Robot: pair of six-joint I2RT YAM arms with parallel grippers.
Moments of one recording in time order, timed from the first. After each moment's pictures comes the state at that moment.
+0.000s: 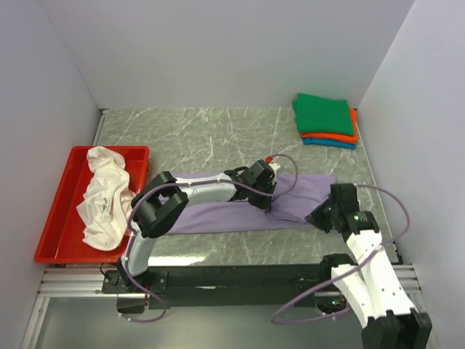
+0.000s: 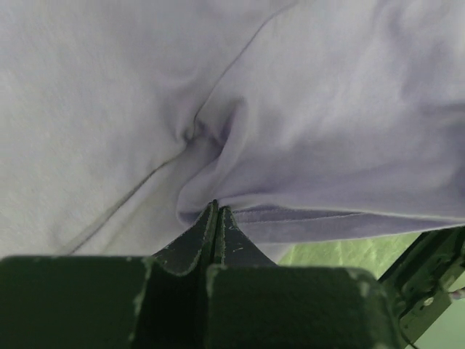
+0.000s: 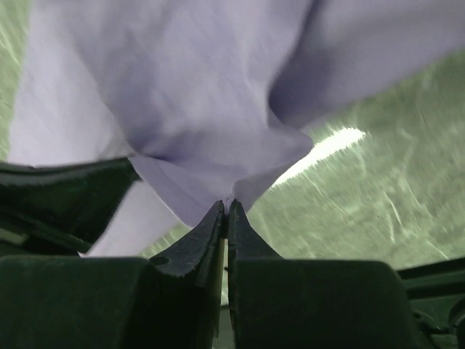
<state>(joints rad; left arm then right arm) -0.97 2.05 1.41 -0.24 0.16 -0.49 0.06 0.69 0.52 -0.86 -0.07 0.95</state>
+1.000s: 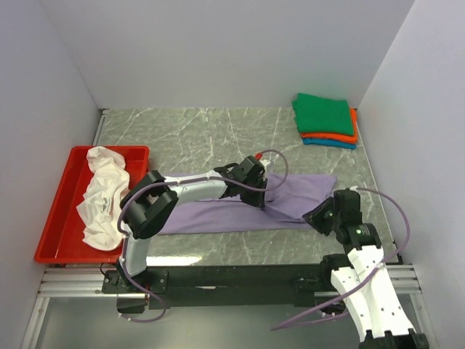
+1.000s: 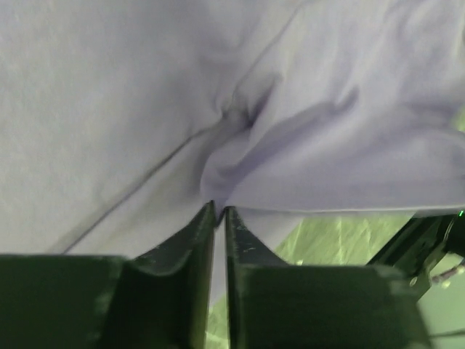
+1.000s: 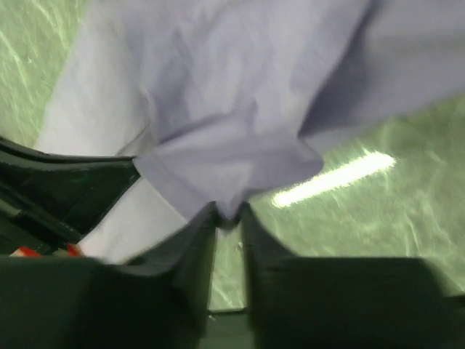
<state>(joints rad) -0.92 1.98 1.37 -0.27 0.20 -0.52 0.06 0.59 0.50 -0.77 -0.11 0.91</state>
